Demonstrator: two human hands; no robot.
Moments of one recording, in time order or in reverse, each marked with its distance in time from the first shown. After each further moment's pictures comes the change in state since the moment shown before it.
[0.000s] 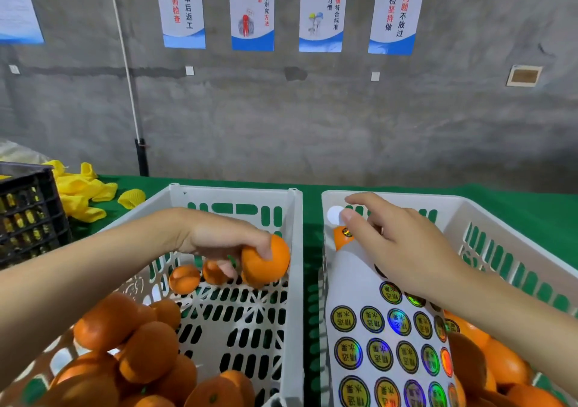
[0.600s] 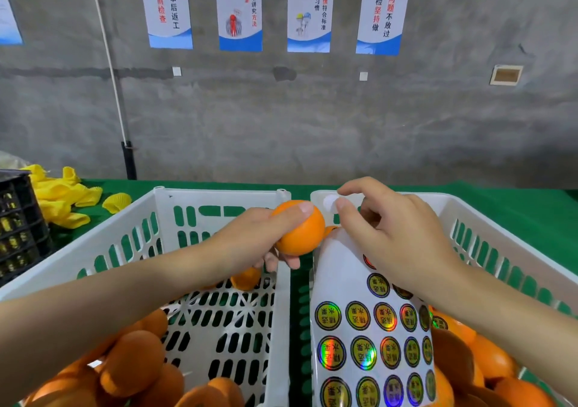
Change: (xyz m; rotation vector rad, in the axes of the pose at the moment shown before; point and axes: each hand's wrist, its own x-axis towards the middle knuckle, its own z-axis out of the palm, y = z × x) left_hand 0.026 0.017 0.044 -0.261 0.355 0.463; right_hand 0.000 -0.006 -0.007 0.050 0.244 -0.059
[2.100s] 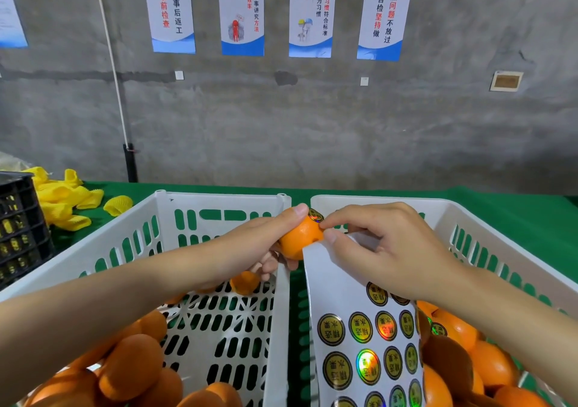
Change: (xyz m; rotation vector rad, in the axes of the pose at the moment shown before) left_hand 0.001 -0.003 -0.003 -0.063 -0.182 -0.001; right_hand 0.001 -0.002 -0.008 0.170 -0.192 -0.212
